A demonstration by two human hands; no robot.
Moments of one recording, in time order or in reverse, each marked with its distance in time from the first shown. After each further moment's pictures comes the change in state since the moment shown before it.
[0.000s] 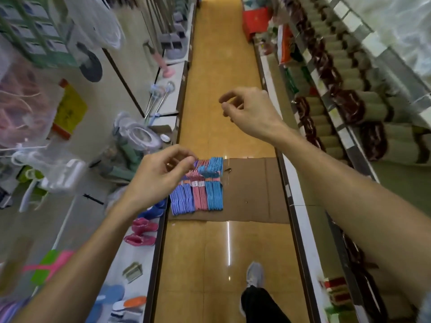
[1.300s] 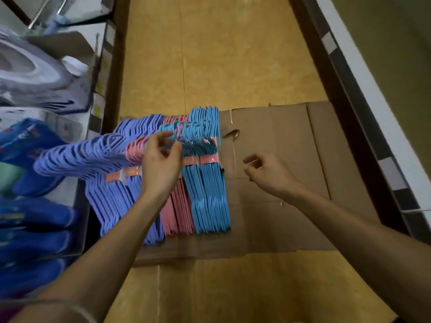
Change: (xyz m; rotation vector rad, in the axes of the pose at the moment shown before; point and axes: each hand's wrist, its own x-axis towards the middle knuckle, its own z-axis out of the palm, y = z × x) left_hand 0.250 -0.643 0.468 -0.276 0.277 -0.422; right_hand 0.060 0.620 0.549 0.063 -0.267 0.681
